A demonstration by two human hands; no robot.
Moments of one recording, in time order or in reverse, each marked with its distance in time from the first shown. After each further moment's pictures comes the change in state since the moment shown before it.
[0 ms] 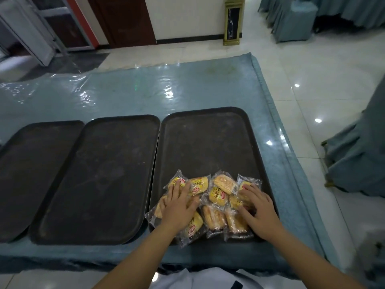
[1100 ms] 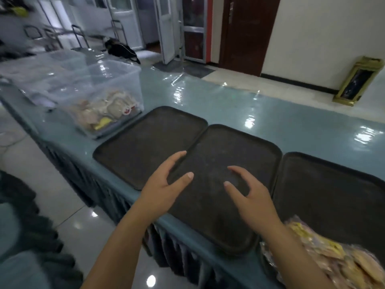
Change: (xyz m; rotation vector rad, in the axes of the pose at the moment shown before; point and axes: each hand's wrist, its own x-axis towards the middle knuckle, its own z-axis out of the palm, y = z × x) left_hand -0.196 -0.241 -0.256 -0.781 0.628 -0.026; right_hand 0.040 -0.419 0.117 0.362 -0.193 -0.336
